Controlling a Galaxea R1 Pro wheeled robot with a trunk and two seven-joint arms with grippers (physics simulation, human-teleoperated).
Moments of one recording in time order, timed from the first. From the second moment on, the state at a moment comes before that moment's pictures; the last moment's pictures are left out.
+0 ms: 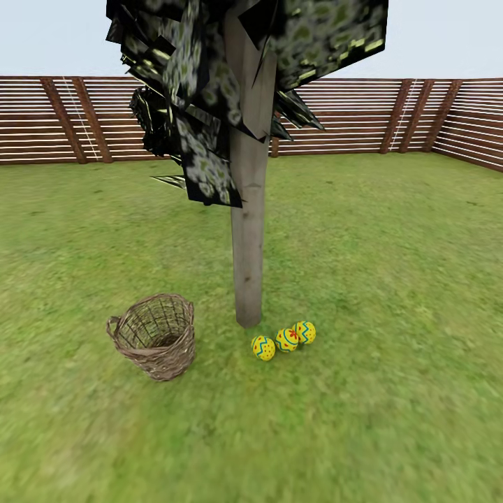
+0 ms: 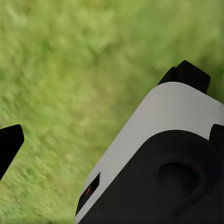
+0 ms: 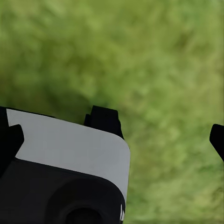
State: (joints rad) left arm -0.36 0.06 -0.45 0.05 0.95 0.08 0.26; right arm -0.37 0.01 0.13 0.04 0.12 -0.10 -0.08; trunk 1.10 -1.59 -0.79
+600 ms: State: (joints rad) left arm -0.36 0.06 -0.45 0.05 0.95 0.08 0.26; right arm -0.37 0.01 0.13 0.04 0.12 -0.10 -0.08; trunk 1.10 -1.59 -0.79
